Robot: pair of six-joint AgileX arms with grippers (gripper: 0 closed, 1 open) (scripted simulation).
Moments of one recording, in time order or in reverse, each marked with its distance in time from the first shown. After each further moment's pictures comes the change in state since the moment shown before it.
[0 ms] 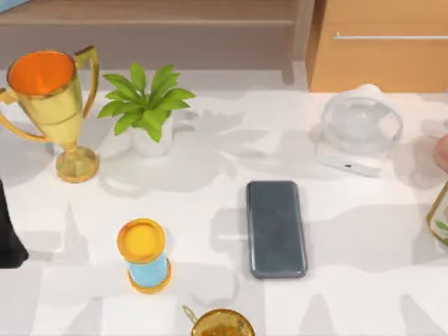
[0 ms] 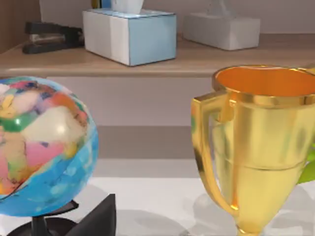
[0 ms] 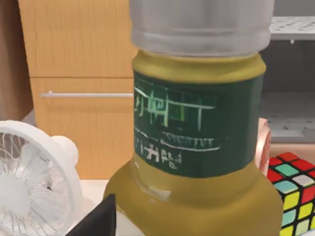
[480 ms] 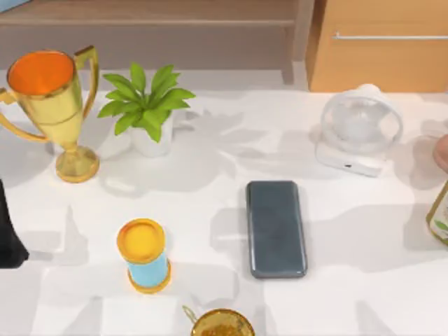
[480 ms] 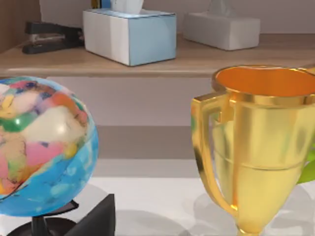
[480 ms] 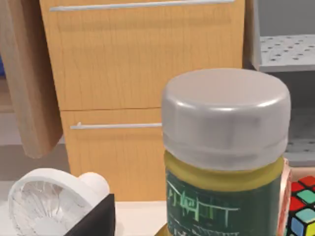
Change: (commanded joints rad) left arm 0.000 0.000 0.000 0.000 0.000 0.000; right arm 0.048 0.157 0.210 -0.077 0.006 0.057
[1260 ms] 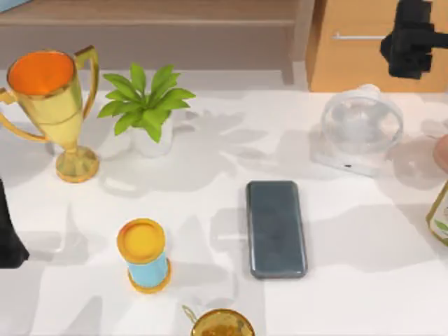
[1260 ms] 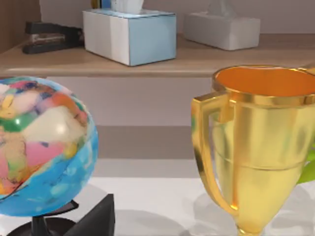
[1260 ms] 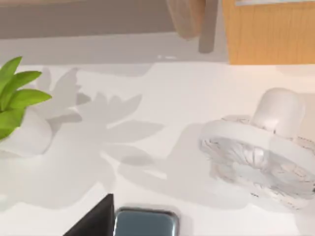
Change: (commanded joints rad) left arm 0.000 0.000 0.000 0.000 0.000 0.000; right arm 0.335 1.097 1.031 -0.615 0.007 0.300
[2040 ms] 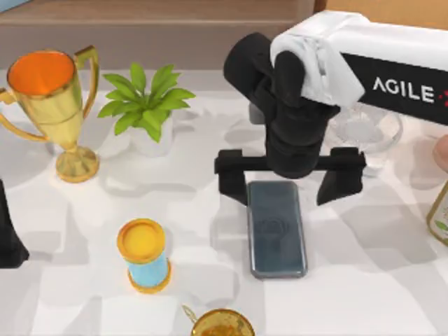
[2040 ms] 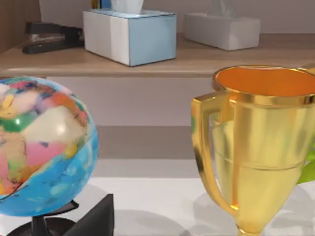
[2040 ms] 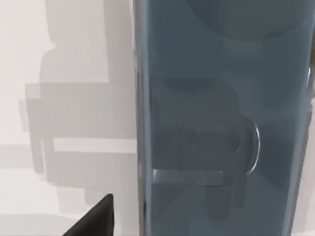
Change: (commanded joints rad) left arm 0.000 0.000 0.000 0.000 0.000 0.000; right arm 0.298 0.841 0.420 -0.408 0.004 0.317
